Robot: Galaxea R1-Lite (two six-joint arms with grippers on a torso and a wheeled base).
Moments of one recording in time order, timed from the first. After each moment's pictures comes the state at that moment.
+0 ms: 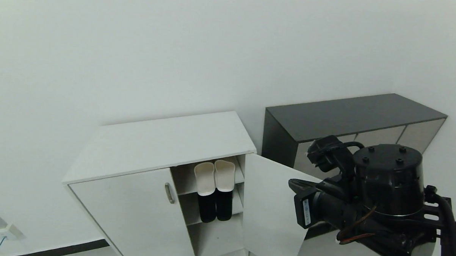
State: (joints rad) left arm 0.00 0.00 0.00 0.00 0.01 -0.02; right arm 0.88 1.61 -0.75 -0.50 -0.36 0.12
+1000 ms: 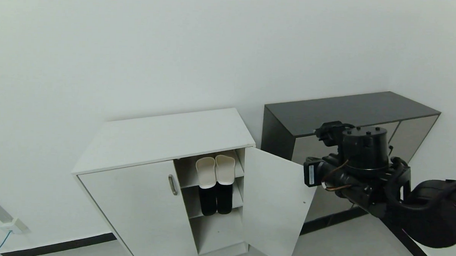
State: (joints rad) left arm 0.00 0.00 0.00 0.00 0.01 -0.02; right arm 0.61 1.80 -0.86 -0.61 -0.37 0.09
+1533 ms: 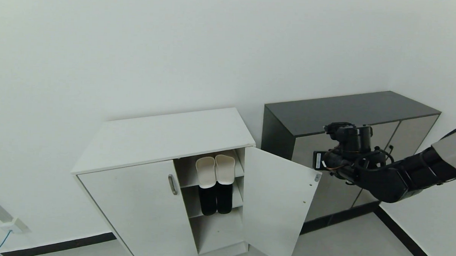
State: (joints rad) left arm 0.00 0.00 0.00 0.00 0.01 -0.02; right arm 0.36 2.07 -1.08 -0.61 -0.26 0.15
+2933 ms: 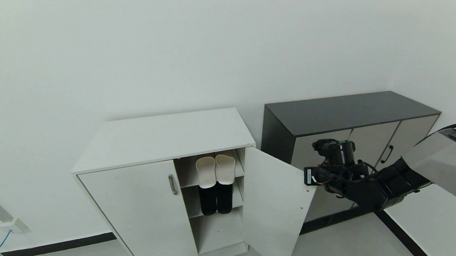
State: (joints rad) left arm 0.00 0.00 0.00 0.00 0.01 -0.02; right arm 0.39 2.16 -1.06 -0.61 -0.23 0.15
